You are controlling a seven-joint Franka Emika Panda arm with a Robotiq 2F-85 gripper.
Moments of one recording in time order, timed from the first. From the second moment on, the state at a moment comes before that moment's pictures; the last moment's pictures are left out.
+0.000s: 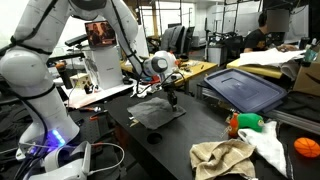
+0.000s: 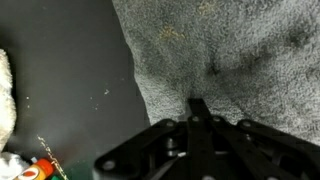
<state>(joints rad) 0.26 0.66 -0.32 -2.04 -0.45 2.61 0.60</state>
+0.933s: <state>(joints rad) 0.26 0.63 -0.37 -1.95 -0.37 2.62 0.71</state>
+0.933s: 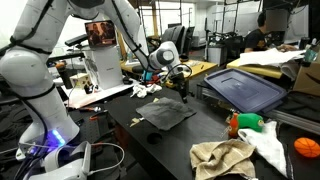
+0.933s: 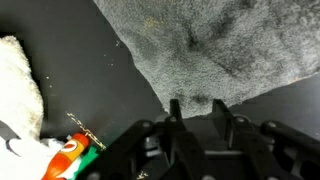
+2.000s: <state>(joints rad) -0.04 0.22 -0.13 -2.46 0.09 2.49 0.25</state>
